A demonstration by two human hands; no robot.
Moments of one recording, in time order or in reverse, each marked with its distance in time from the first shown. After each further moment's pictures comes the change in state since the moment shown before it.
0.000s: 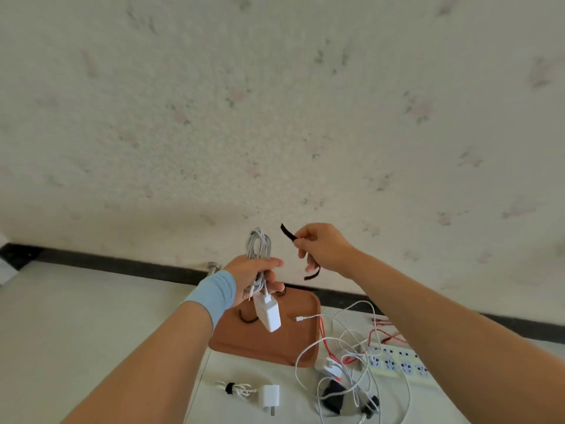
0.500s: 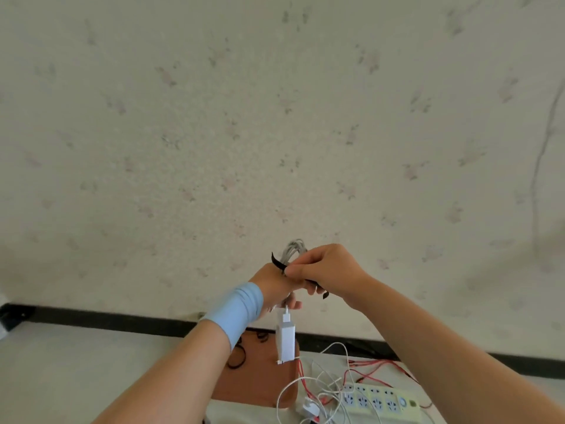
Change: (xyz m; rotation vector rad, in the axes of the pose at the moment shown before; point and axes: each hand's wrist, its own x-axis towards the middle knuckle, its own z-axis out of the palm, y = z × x) left_hand -0.131 0.070 0.109 0.435 -0.130 0.380; right_hand -0.173 -0.116 -0.069 0.126 0.125 -0.092
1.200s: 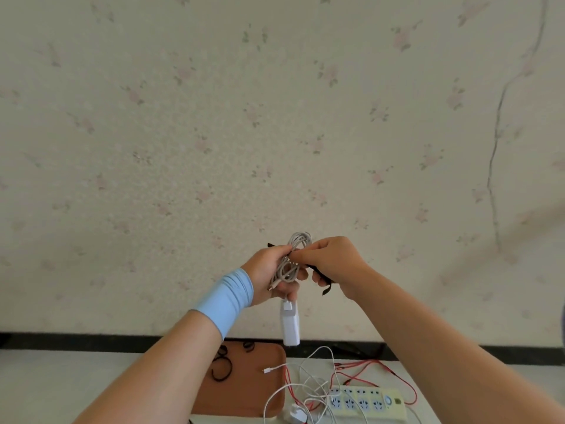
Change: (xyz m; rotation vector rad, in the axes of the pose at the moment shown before) left_hand -0.003 0.056 0.021 -0.363 -0.238 -0.012; right_hand -0.010 -0.008 -0.049 0.117 0.215 0.104
